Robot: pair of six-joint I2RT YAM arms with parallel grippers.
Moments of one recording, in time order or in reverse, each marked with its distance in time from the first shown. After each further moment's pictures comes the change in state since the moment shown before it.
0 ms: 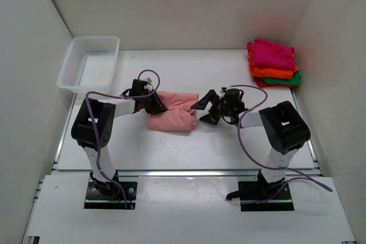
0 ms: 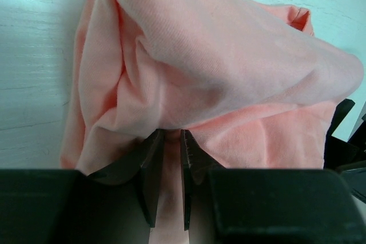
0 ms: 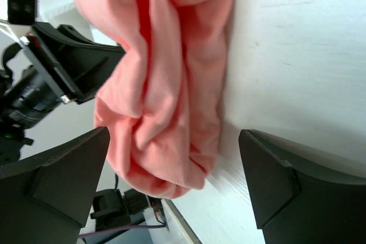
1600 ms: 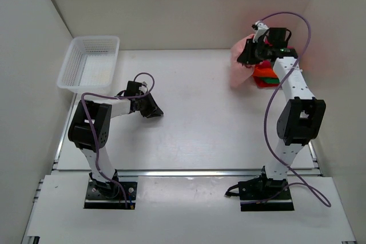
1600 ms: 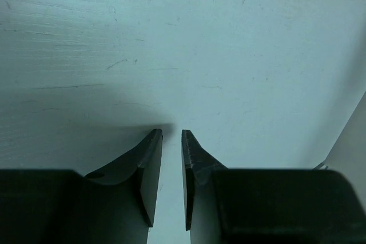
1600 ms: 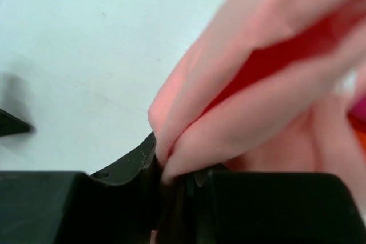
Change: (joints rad) left arm 0.058 -0.031 -0.030 -0.081 0.063 0.012; right arm -0.369 0.076 1.007 -0.993 0.026 -1.106
